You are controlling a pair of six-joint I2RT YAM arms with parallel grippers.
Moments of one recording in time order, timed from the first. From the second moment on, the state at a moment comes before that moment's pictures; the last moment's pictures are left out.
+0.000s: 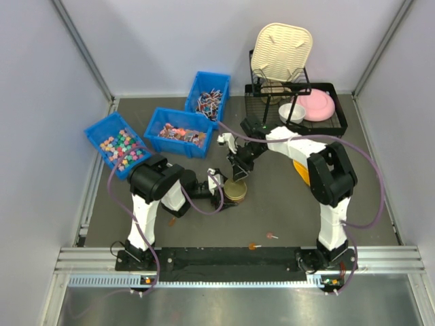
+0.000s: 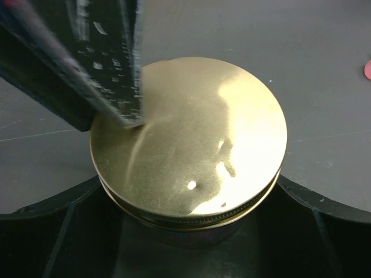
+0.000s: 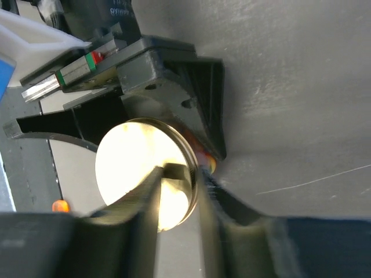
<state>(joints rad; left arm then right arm) -0.56 2.11 0.46 1.47 0.89 0.15 0.58 1.97 1.49 -0.81 -0.74 -0.55</state>
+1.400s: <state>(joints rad) -0.56 2.11 0.47 1.47 0.89 0.15 0.54 1.46 1.27 -0.85 -0.65 -0.57</state>
